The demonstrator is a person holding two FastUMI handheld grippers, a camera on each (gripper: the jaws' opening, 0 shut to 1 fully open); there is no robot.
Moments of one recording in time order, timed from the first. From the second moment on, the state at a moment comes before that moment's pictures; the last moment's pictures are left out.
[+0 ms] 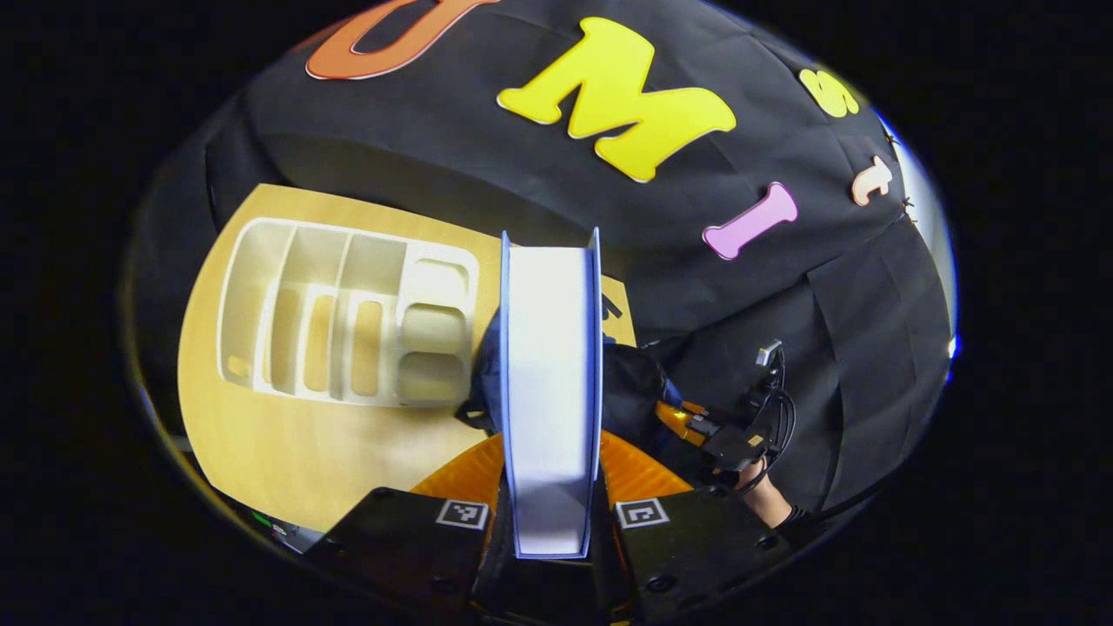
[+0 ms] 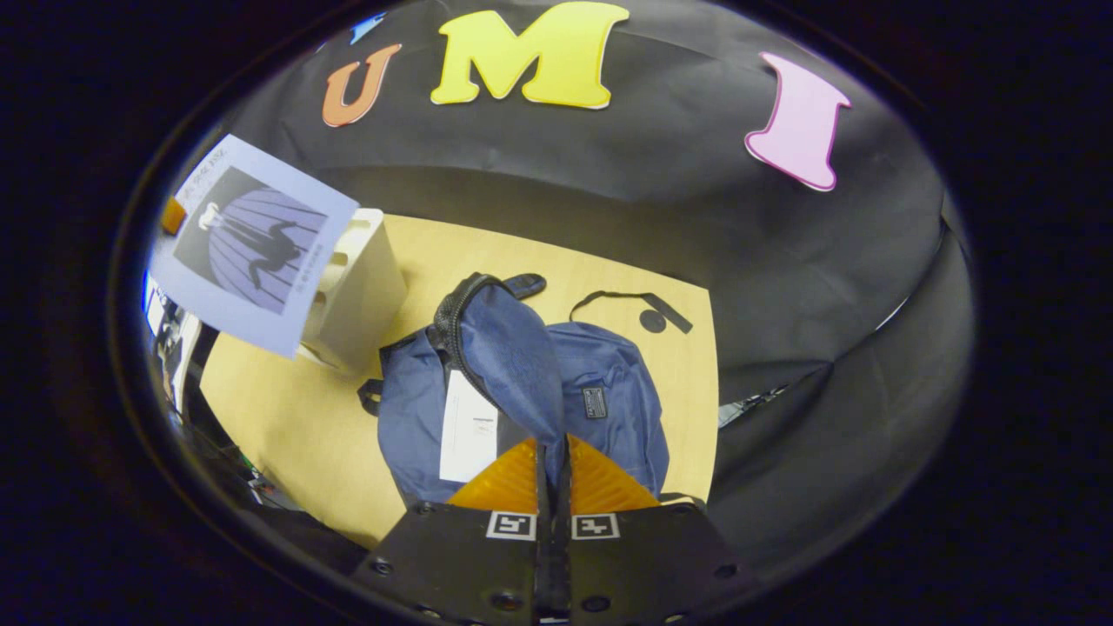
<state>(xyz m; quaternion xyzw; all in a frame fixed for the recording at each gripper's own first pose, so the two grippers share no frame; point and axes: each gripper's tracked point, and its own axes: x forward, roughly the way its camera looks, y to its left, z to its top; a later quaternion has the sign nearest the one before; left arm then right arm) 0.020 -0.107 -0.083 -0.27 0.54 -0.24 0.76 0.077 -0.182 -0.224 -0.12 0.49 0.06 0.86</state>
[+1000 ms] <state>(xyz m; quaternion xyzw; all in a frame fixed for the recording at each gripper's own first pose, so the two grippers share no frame) -0.011 -0.292 -0.248 -0.37 0.55 -0.28 0.69 0.077 -0.203 -0.206 -0.12 0.48 0.06 0.87</state>
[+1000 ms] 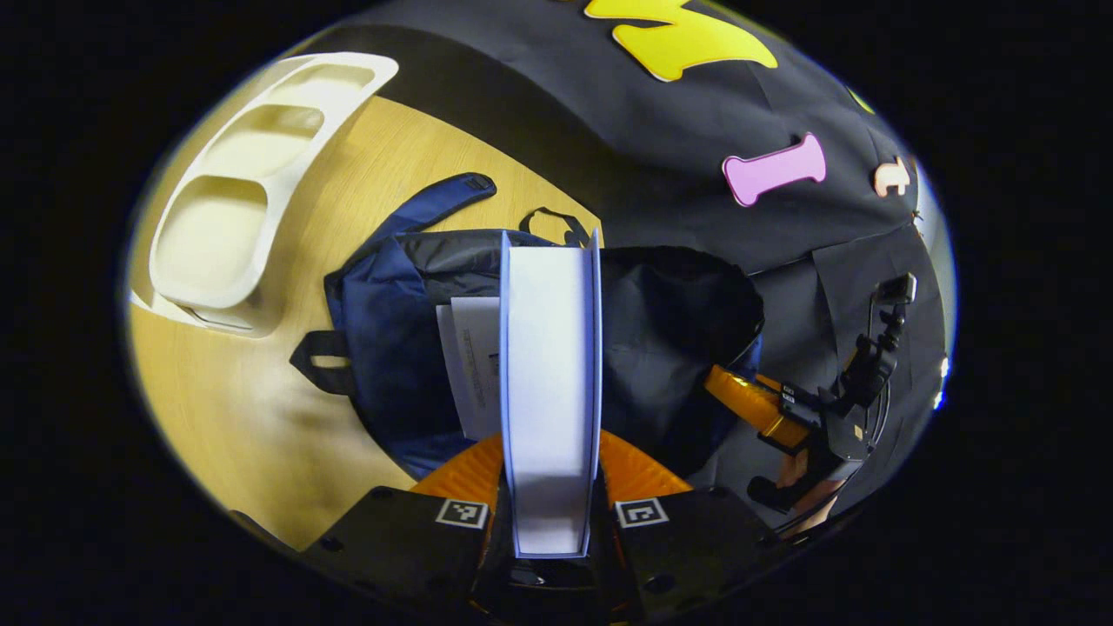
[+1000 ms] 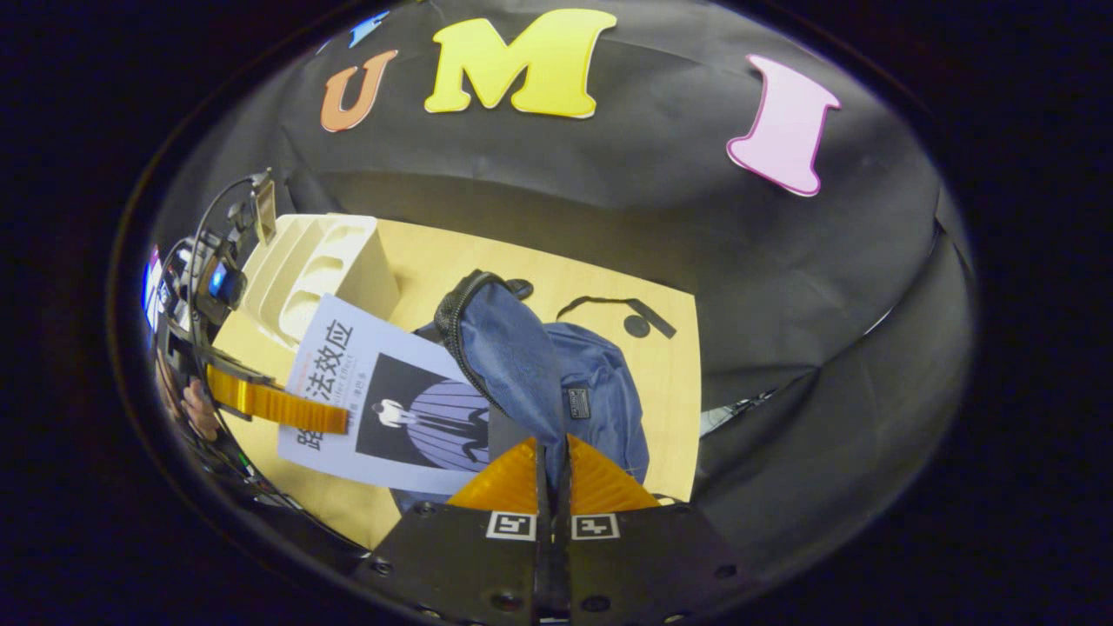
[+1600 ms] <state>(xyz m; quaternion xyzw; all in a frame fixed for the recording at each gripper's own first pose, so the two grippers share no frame) 0.015 -0.332 -0.271 -0.44 0.51 -0.30 0.67 0.081 -0.184 -0.190 -0.14 0.48 0.07 0.86</state>
